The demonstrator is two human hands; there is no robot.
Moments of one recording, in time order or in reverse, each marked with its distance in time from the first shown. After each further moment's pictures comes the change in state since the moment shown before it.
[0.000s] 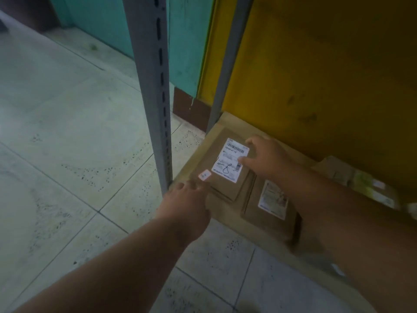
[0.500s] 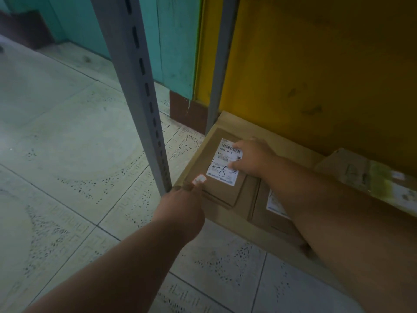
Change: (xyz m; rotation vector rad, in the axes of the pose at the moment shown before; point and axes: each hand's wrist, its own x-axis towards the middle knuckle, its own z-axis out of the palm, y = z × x) left_hand 0.030 -0.021 0.025 0.034 0.001 -0.005; right_hand 0.046 0.004 0.043 -0.142 -0.083 0.023
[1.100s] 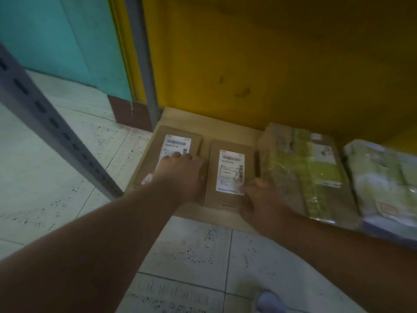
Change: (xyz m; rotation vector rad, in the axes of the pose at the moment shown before) left_hand 0.042 0.093 -0.044 0.214 -0.015 0.333; right_hand -0.201 0.070 0.021 0.166 0.051 0.166
